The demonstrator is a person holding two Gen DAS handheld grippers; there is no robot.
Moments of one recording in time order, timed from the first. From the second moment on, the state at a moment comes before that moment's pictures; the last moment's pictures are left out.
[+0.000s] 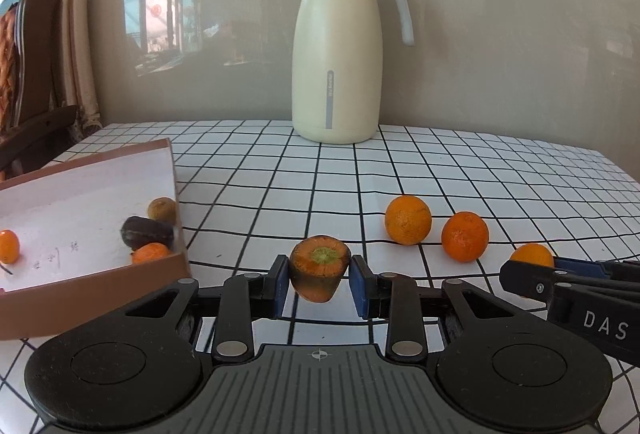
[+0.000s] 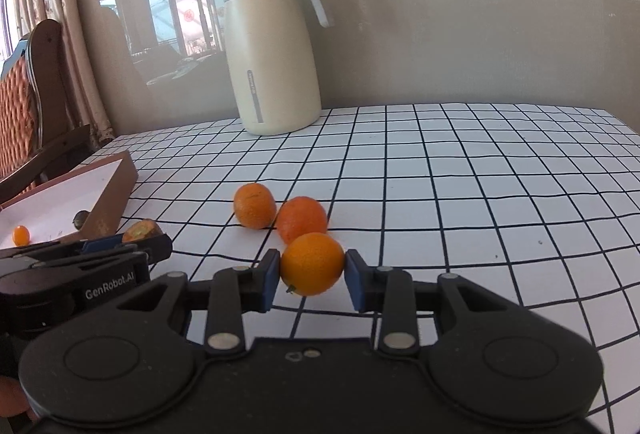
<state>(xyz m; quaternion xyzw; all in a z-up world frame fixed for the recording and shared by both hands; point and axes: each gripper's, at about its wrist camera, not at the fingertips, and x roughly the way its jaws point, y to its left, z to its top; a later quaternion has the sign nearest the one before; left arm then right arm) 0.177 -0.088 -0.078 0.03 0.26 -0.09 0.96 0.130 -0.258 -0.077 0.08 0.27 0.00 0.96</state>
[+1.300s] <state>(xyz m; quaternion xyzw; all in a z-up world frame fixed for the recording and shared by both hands) 0.105 0.132 -0.038 -0.02 0.20 0.12 0.97 0.135 -0.063 -0.033 0.02 0.21 0.20 0.96</state>
